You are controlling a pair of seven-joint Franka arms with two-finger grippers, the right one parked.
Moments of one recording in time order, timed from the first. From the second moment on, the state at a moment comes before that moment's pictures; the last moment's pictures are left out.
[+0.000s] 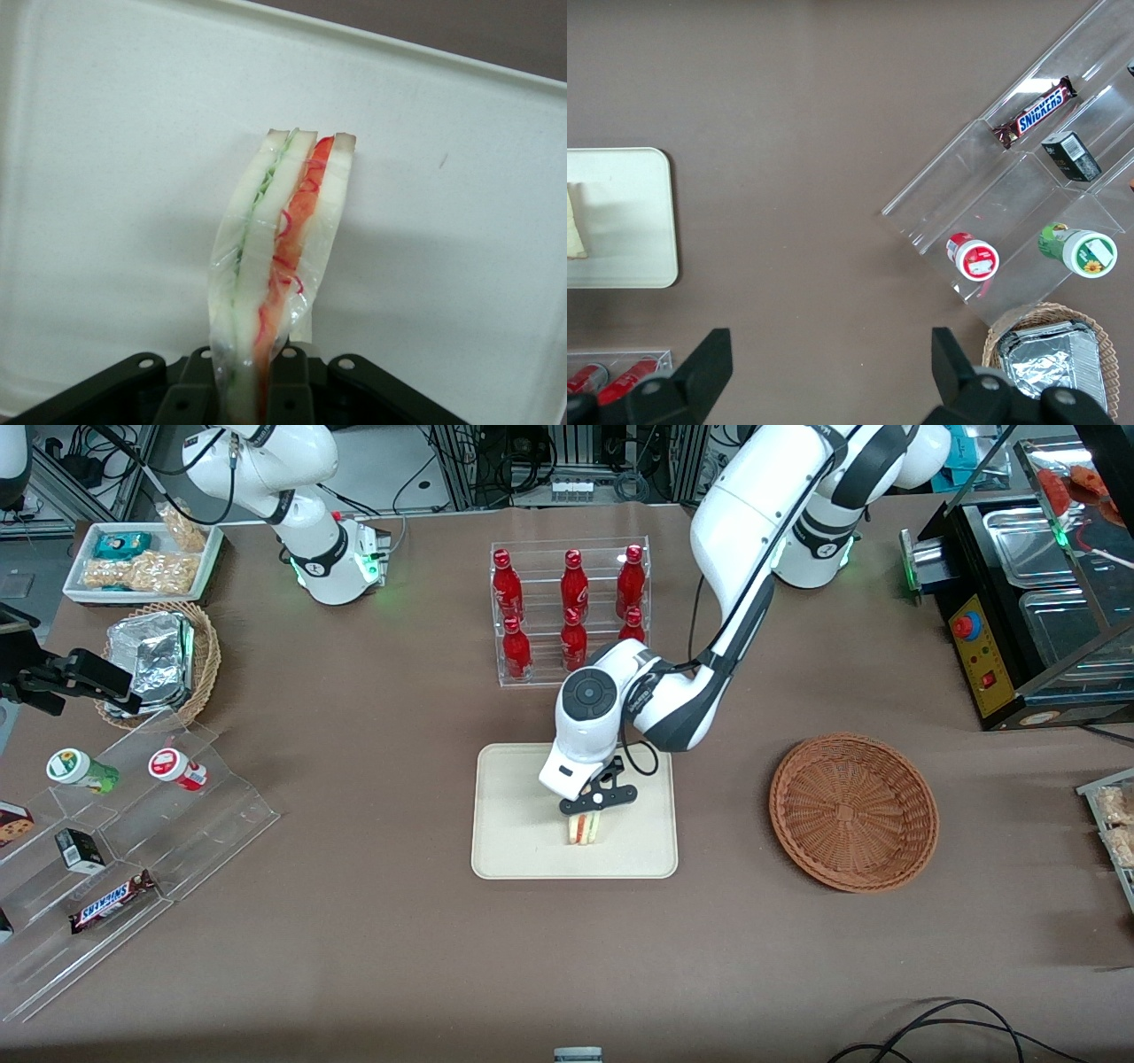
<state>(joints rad) -0.71 0.79 -0.06 -1.43 0.04 2.26 -0.99</state>
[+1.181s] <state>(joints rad) -0.48 0.35 -0.01 -1.63 0.08 1.96 -0.85</state>
